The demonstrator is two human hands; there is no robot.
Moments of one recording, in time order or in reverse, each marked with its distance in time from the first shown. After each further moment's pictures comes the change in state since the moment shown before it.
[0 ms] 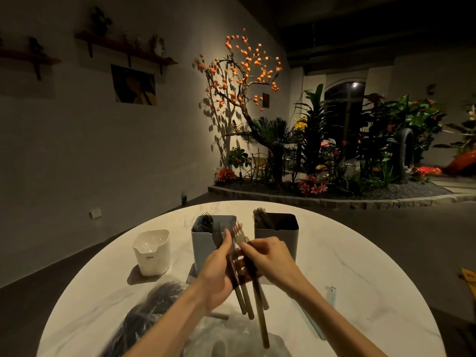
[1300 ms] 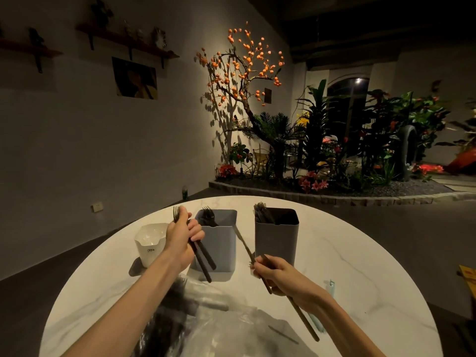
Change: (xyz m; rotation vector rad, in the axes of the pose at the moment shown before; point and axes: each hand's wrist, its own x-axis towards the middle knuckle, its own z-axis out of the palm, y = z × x) left_hand 0.047 0.050 -0.068 -0.280 0.272 0.213; right_hand -0.025 0.034 -0.006 0.225 -0.284 0.336
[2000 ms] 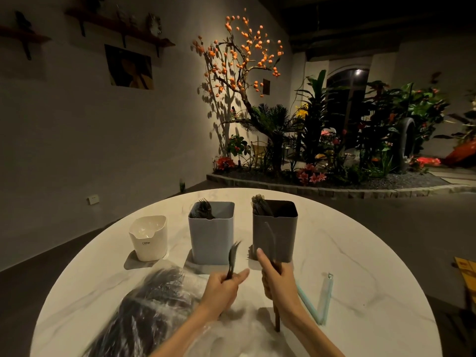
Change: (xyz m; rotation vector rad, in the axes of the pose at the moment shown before) left_hand -0.050 -0.127 -0.033 0.738 -0.245 -0.069; right_hand 0.011 0.039 0.037 0.437 0.444 -0.095
